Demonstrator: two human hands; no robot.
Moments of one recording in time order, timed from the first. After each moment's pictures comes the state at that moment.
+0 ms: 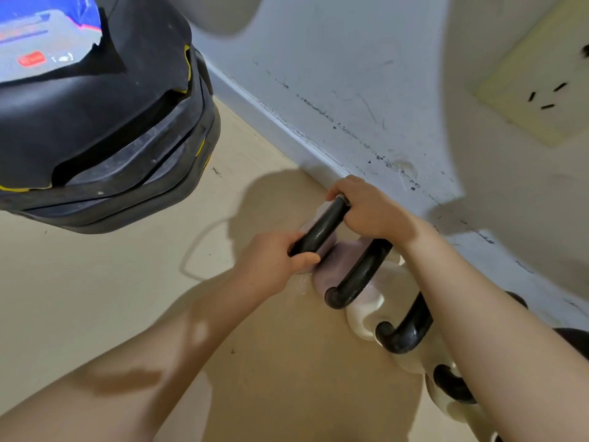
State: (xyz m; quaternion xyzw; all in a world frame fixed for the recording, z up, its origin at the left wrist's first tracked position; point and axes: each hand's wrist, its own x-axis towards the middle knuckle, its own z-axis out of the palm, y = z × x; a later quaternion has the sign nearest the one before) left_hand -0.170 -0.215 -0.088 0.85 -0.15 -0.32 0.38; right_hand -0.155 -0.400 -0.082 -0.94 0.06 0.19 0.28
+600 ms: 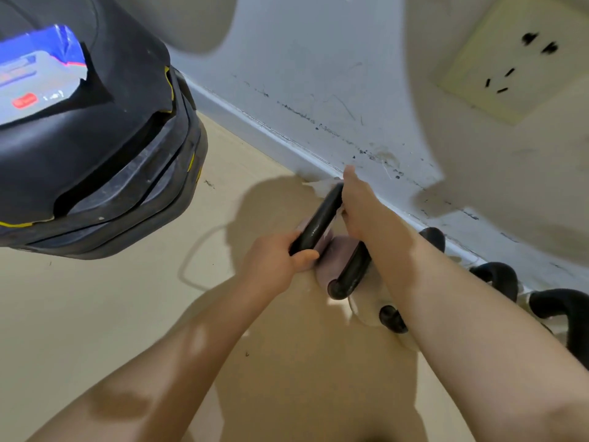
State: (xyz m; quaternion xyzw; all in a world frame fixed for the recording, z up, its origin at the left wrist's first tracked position) left_hand -0.170 -0.214 -0.090 0.84 -0.16 -0.32 0.40; right_hand -0.146 -0.367 -0.075 -0.61 0.51 0.09 0.60
